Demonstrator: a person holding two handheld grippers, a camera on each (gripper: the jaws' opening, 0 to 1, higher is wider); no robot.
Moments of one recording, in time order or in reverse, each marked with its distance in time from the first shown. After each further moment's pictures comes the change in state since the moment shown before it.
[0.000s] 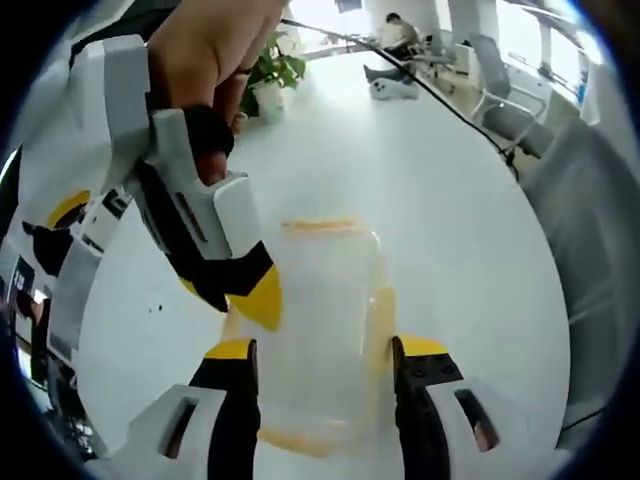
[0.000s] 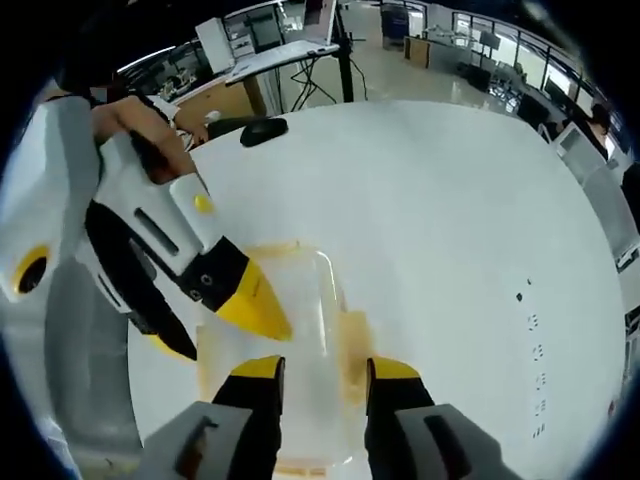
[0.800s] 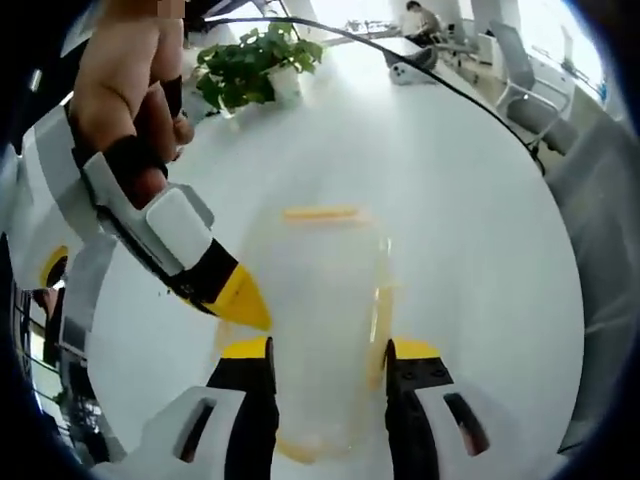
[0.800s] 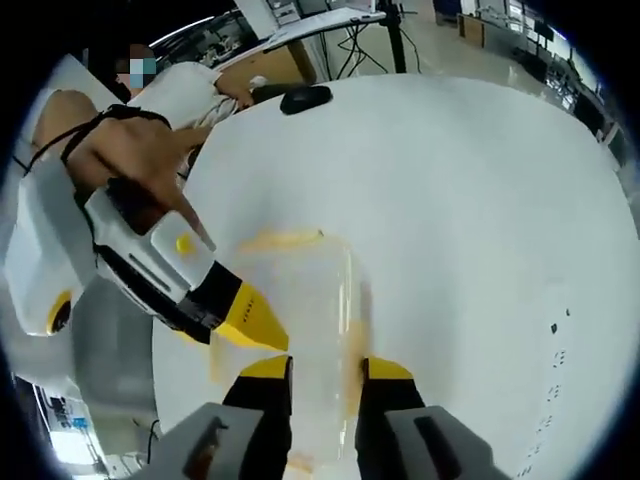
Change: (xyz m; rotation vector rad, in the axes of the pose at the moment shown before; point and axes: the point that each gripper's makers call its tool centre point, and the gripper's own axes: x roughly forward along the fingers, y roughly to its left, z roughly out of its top) left arm 0.006 0.000 -0.007 -0.058 0.066 0.119; right arm 0.002 0.005 -0.006 -0.108 0.216 0.178
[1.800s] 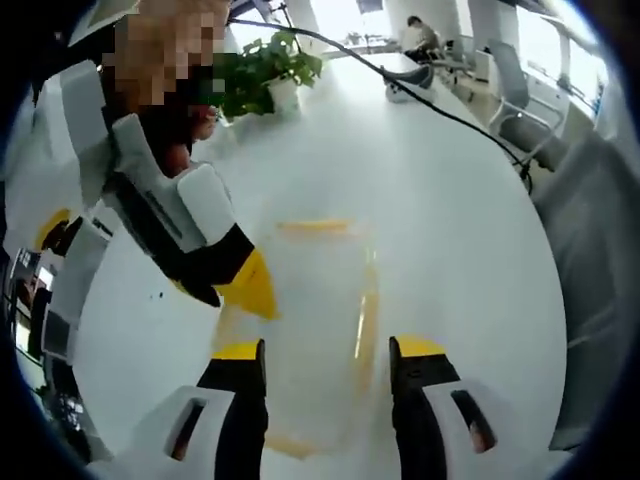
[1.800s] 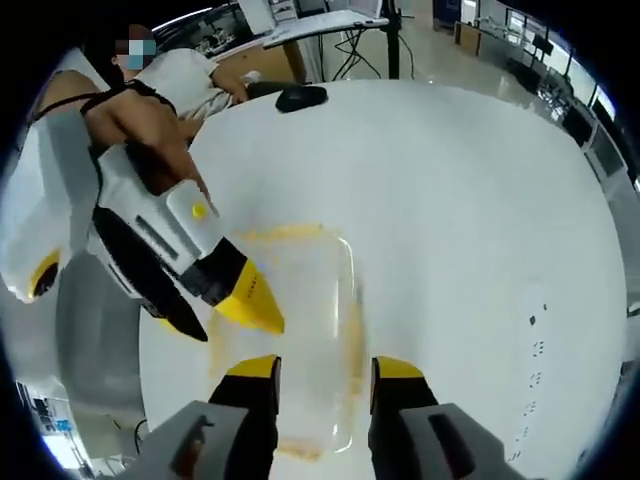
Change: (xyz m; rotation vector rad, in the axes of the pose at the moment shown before) left arm -0.013 -0.005 0.005 -0.039 -0.074 -0.085; right arm -0.008 0.009 -0.001 -0.013 -0.061 -0.119
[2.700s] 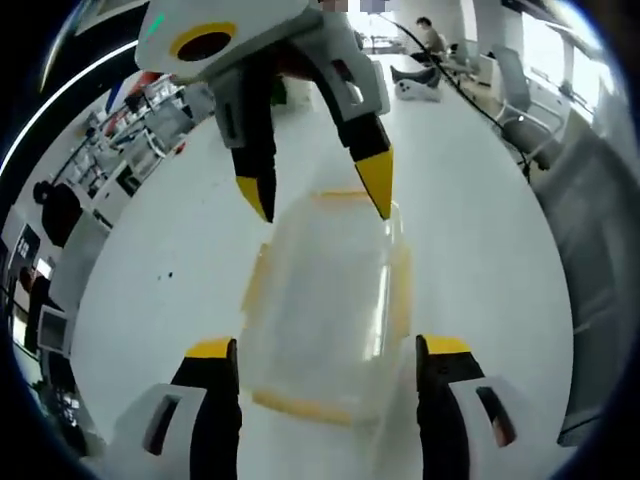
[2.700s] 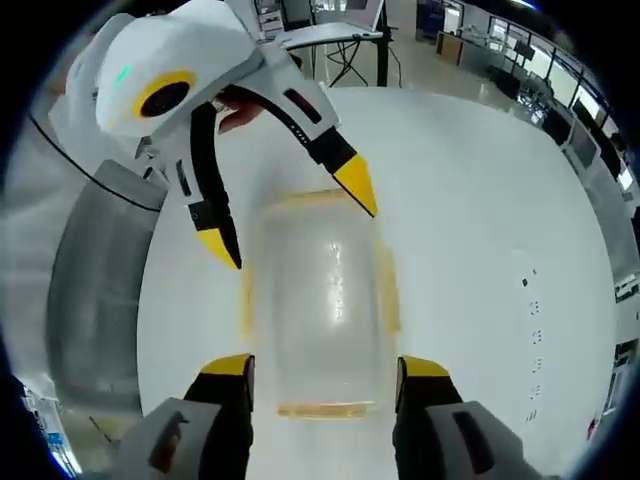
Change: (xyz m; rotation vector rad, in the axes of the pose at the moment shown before) left arm -0.004 0.025 -0.025 -0.004 0.006 -0.005; right arm -0.006 0.026 -0.039 0.015 -0.041 -0.081
